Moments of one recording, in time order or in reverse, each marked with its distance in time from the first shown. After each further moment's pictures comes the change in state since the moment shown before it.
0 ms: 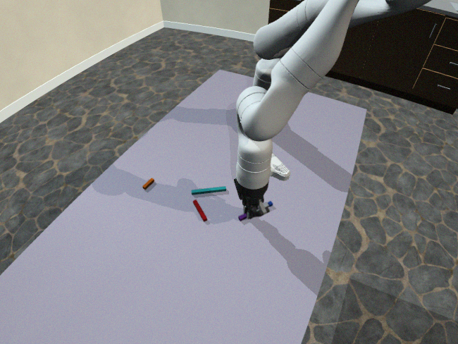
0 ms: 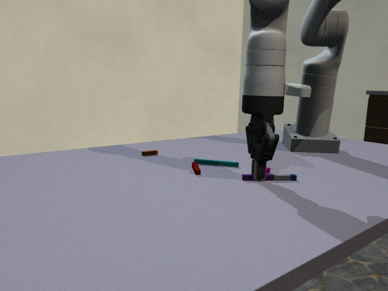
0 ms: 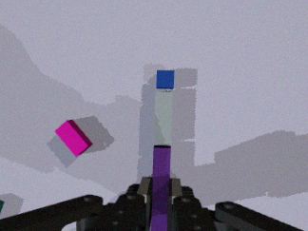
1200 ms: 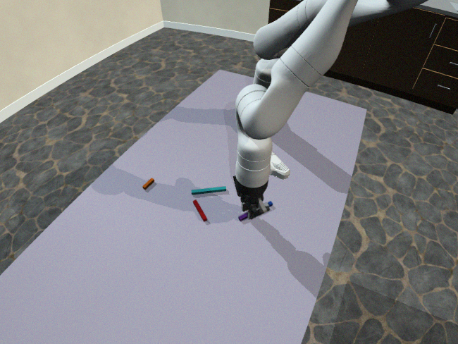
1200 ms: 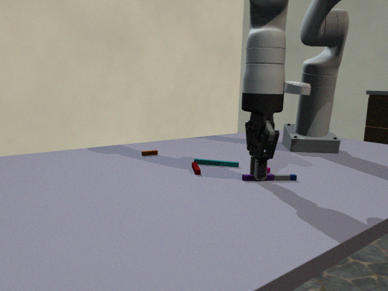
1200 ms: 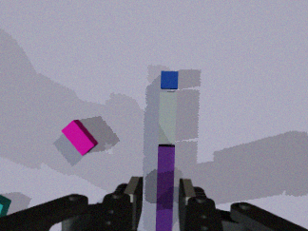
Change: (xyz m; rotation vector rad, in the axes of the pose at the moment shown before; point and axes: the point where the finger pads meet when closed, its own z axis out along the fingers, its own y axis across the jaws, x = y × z) arm 0.000 -0.002 -0.004 0.006 0.001 0.002
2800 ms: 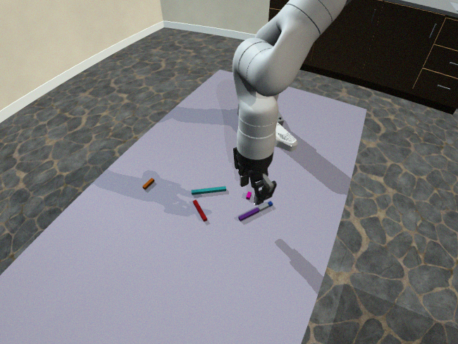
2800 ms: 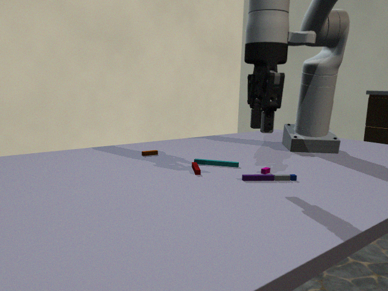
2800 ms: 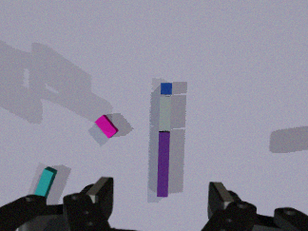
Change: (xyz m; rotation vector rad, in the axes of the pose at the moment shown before) arm 0.000 0.002 -0.086 -0.006 -0.002 -0.002
